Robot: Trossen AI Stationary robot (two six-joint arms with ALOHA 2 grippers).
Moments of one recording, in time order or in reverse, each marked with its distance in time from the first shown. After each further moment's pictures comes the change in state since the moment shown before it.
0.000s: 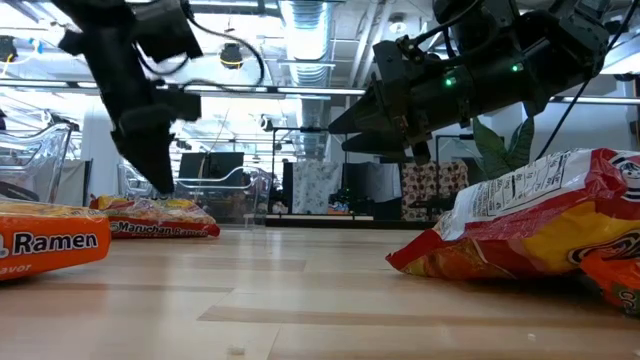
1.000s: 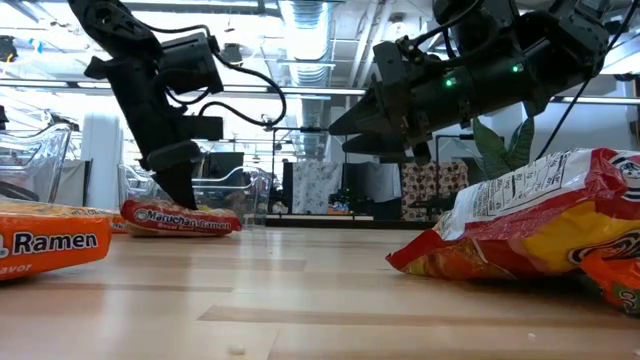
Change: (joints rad) left arm 0.004 0.246 0.001 0.094 -0.052 0.063; right arm 0.000 0.000 0.000 -0.006 0.000 0.000
